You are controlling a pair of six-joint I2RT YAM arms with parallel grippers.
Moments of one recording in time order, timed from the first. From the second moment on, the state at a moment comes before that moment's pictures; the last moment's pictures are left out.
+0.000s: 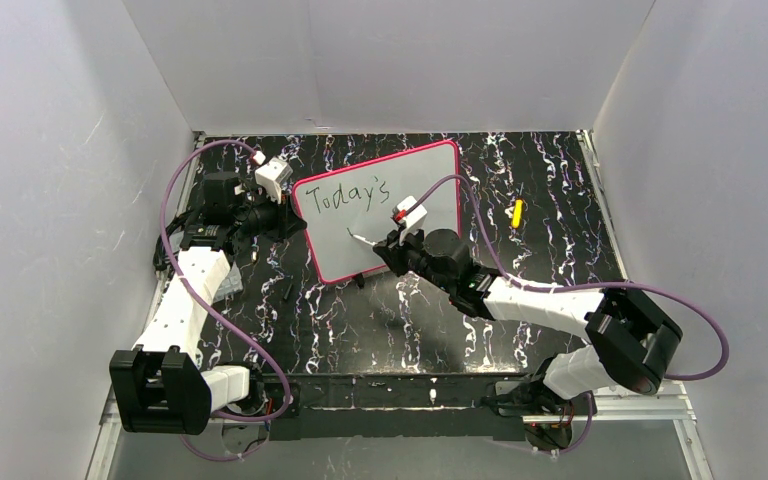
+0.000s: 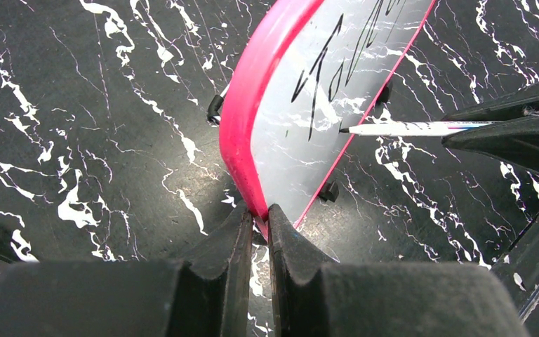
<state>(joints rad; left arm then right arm) -0.05 1.19 0.96 -0.43 0.63 0.16 0.95 1.40 0.72 0.48 0.08 0.14</state>
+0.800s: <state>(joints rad) -0.05 1.19 0.96 -0.43 0.63 0.16 0.95 1.37 0.72 0.50 0.12 0.12</state>
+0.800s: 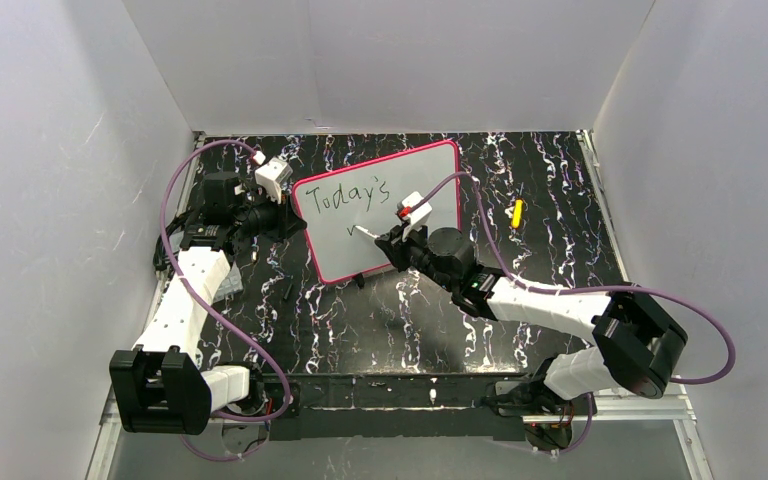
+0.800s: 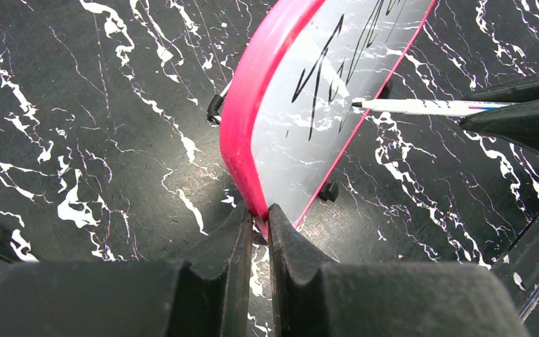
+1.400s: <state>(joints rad) -0.05 1.19 0.96 -0.43 0.63 0.16 0.95 1.36 0.68 0.48 0.15 0.13</state>
